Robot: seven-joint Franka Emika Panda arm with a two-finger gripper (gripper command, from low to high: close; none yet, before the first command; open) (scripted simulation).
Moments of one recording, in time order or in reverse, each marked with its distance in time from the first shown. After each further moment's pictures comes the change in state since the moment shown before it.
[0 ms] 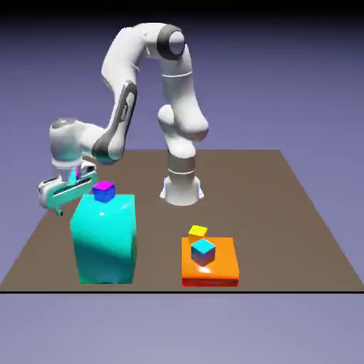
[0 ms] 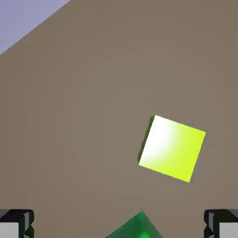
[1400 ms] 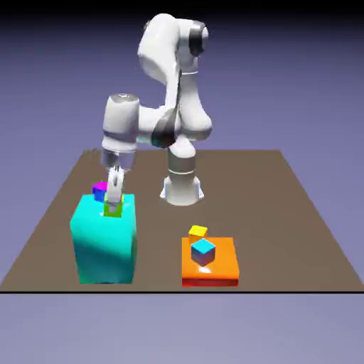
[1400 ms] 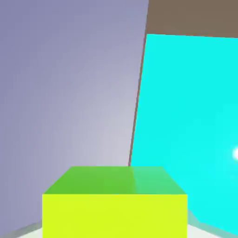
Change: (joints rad) arm 0.425 -0.217 0.234 0.158 0.053 -0.191 -0.444
